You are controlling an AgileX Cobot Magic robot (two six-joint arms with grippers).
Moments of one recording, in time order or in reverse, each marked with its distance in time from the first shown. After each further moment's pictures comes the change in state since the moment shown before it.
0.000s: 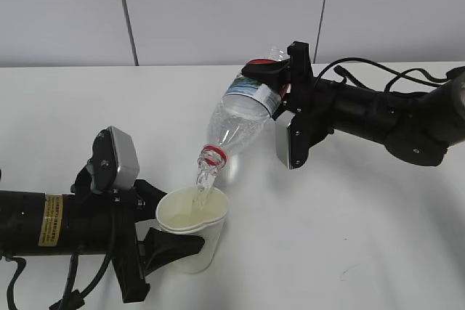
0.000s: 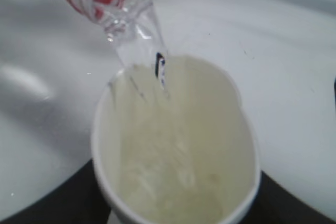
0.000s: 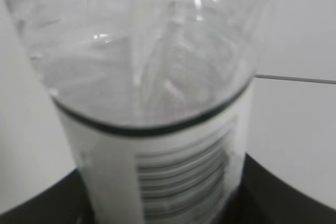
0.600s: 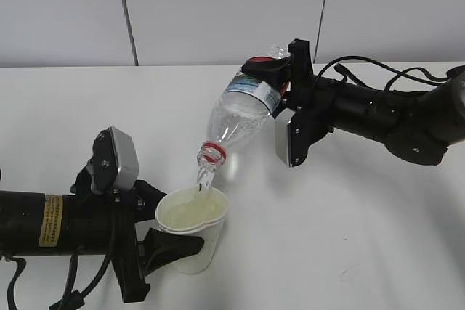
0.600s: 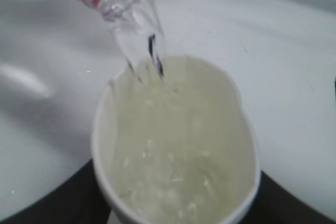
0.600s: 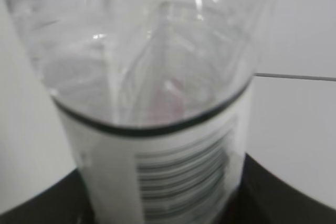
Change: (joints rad) left arm 0.000 0.000 0.000 0.001 0.005 0.000; right arm 0.000 -0.002 -0.003 0.004 -0.014 0.006
